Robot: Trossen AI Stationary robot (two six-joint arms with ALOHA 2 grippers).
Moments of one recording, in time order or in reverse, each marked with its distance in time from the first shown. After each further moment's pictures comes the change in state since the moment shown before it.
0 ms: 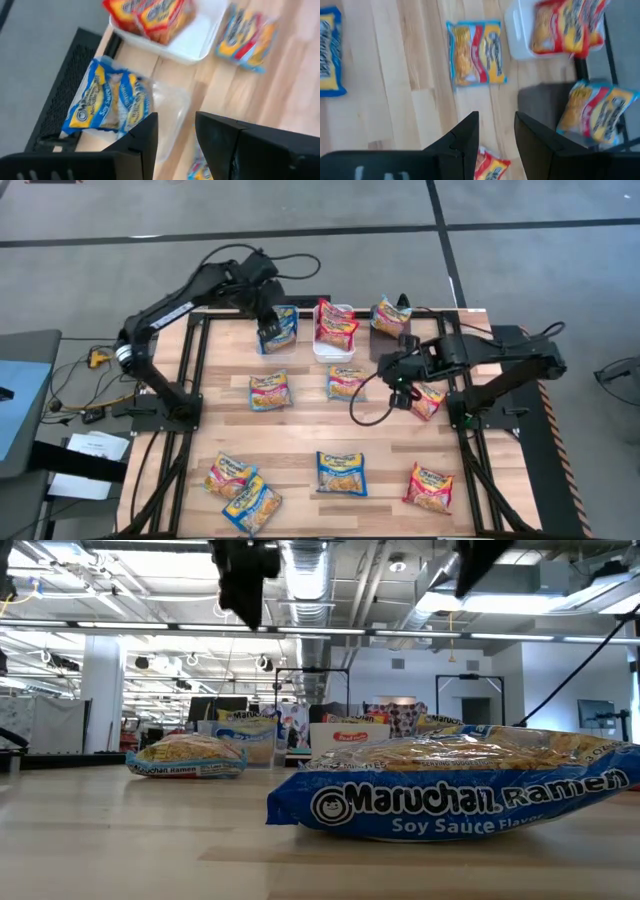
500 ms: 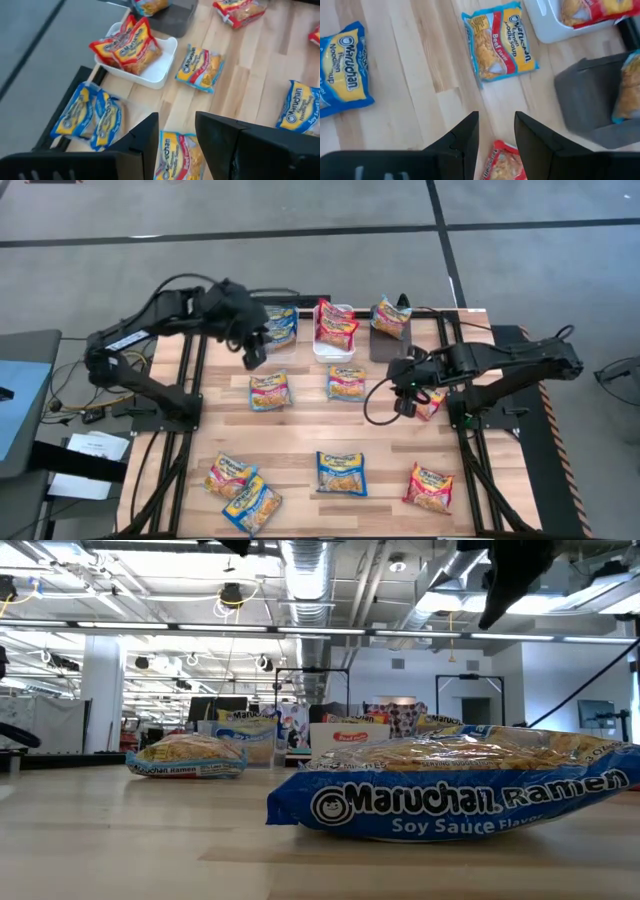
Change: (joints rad) left arm -0.342 -0.228 0.000 -0.009 -0.211 -0.244; right arm -0.002 -0.186 -0.318 0.225 -0.109 0.170
